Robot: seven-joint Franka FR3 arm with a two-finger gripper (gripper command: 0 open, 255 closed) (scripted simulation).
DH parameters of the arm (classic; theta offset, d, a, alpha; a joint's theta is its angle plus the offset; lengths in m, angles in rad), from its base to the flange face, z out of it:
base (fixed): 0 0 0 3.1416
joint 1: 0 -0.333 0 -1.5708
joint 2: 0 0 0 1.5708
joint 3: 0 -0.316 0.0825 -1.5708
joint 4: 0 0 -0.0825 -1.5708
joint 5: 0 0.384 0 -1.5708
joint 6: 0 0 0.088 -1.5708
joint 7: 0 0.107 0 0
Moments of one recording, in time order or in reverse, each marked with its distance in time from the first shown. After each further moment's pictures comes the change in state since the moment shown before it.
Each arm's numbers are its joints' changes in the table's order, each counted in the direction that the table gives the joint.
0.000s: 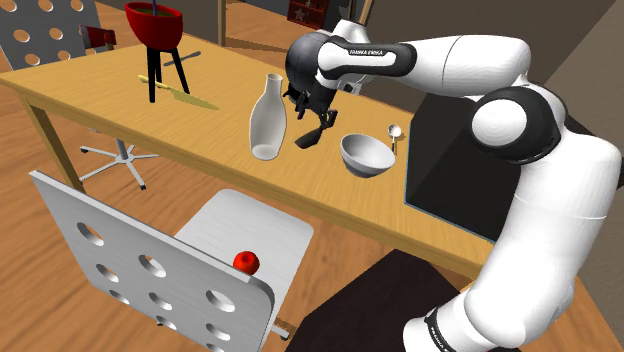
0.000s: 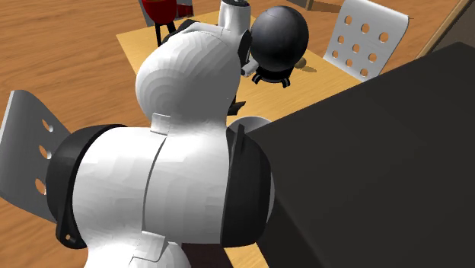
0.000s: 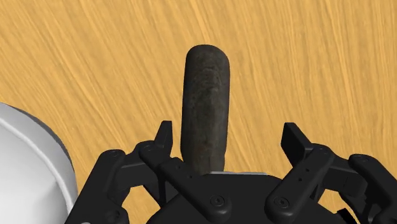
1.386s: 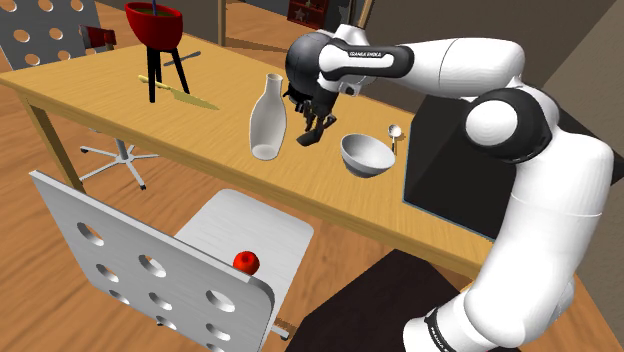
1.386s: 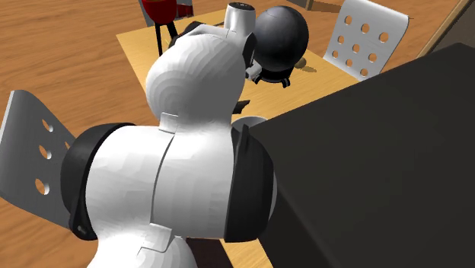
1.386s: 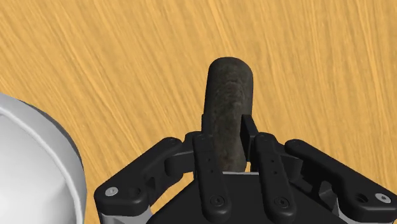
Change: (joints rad) arm 0.006 -0.027 0.015 0.025 0.006 0.052 0.002
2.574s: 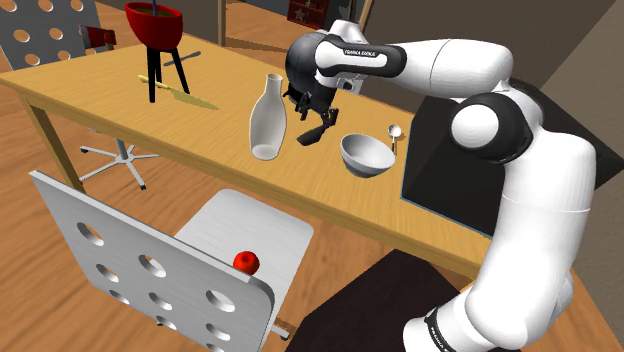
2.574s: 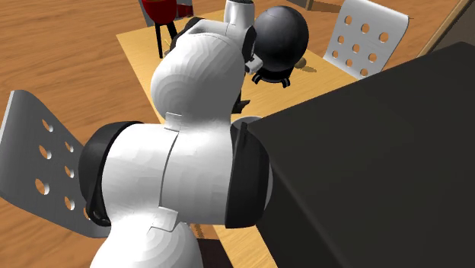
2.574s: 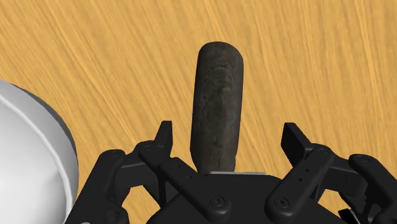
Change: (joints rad) arm -0.032 -0.064 0.033 0.121 -0.035 0.070 0.021
